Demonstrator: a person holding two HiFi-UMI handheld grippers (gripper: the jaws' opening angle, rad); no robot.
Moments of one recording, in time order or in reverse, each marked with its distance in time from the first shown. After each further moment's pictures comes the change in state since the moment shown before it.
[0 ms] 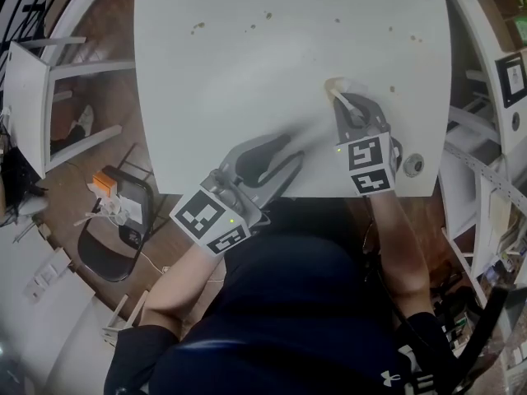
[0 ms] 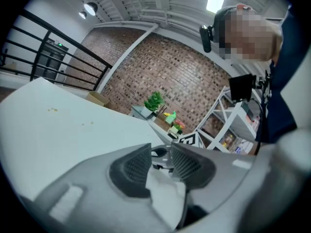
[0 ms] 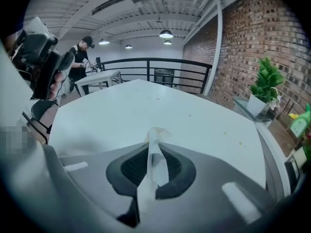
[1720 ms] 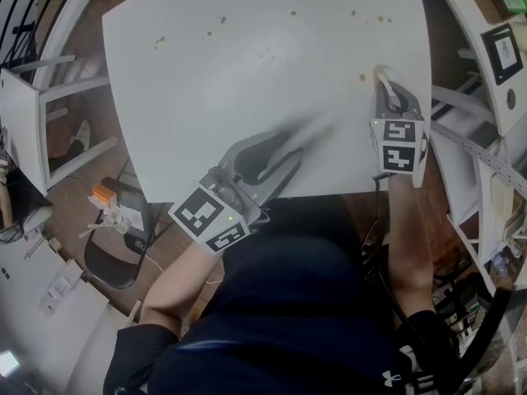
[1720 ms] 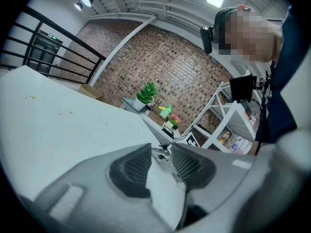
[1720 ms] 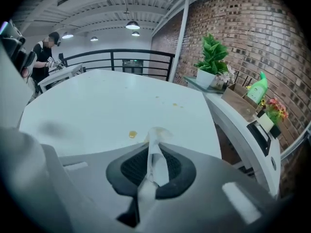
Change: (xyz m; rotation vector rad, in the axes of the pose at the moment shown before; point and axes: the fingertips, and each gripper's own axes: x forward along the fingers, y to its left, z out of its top) left arm 0.064 -0.028 -0.021 -0.001 0.064 -0.057; right arm -0.042 -0.148 -0.105 0.211 0.112 -0.319
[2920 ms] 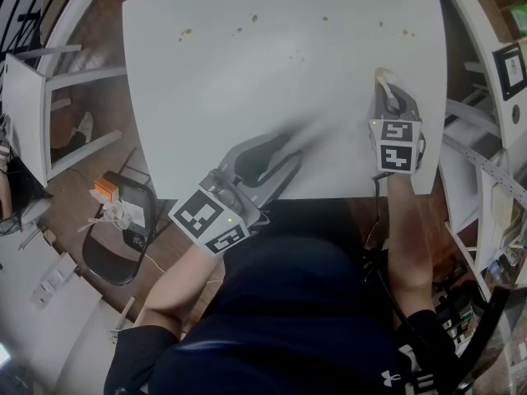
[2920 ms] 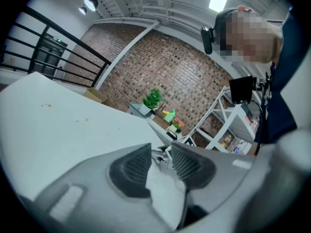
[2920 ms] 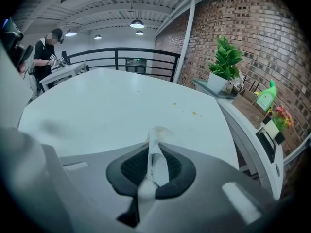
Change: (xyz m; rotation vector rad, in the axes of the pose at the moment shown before) left arm -0.046 0.024 0.015 -0.013 -0.037 0.035; right arm 0.014 0.045 0.025 -0.033 0.004 0.017
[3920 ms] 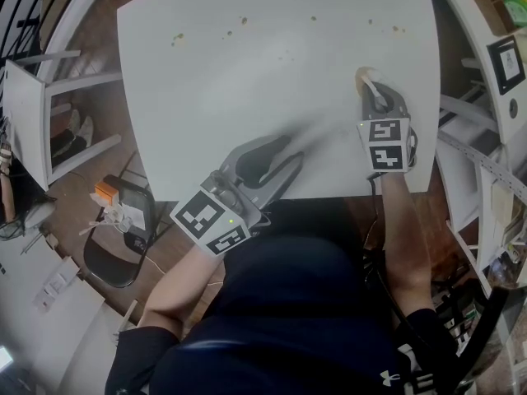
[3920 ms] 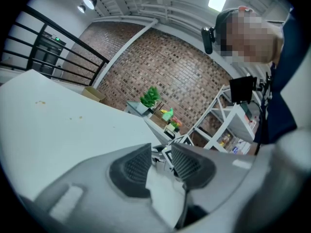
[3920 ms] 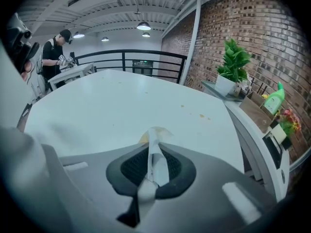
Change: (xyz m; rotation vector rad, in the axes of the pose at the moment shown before) left arm 0.014 -0.014 -0.006 0.000 0.012 -0.015; right arm 0.000 0.015 0.002 -0.043 -0.022 0.075
